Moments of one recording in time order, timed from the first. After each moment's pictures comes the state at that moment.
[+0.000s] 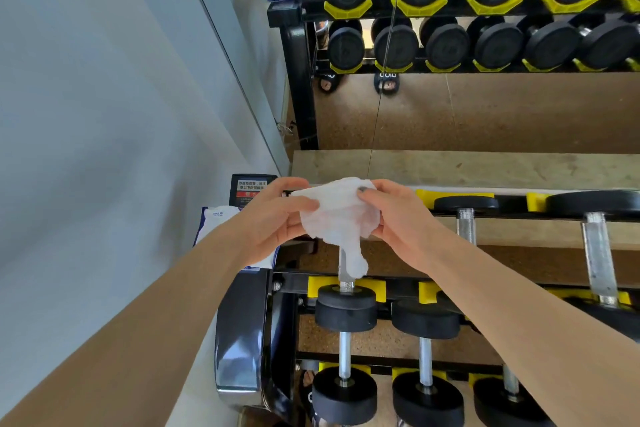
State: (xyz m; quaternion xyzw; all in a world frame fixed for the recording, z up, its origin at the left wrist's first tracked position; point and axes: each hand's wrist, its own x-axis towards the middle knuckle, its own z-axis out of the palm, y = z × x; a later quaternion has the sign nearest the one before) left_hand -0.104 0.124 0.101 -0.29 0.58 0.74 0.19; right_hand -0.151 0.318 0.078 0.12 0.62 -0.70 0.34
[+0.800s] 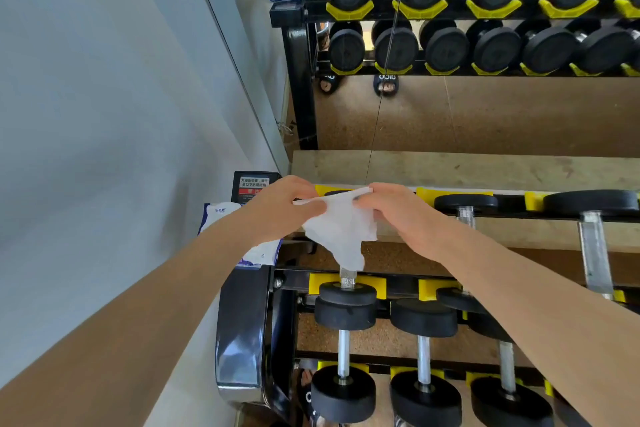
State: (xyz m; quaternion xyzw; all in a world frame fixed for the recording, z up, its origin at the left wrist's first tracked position) left_hand -0.105 0.116 0.107 -0.05 0.92 0.34 0.20; right_hand -0.155 0.322 0.084 -0.01 0.74 -0.55 0.38
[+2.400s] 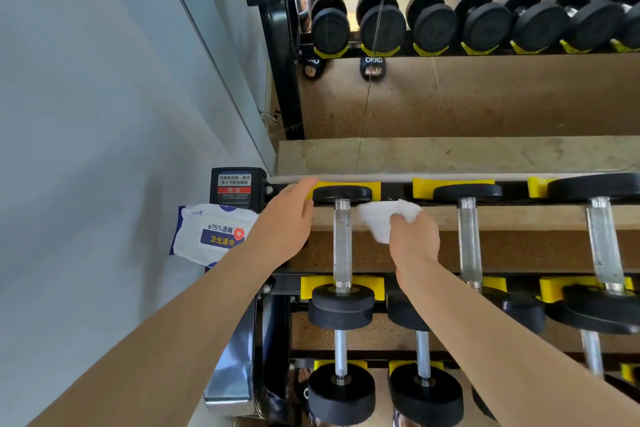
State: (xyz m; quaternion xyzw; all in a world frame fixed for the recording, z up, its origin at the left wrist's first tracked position) left_hand -0.116 0.132 0.022 -0.05 0.93 0.34 0.11; right_hand -0.138 0.321 -0.002 0.34 0.77 -0.51 0.14
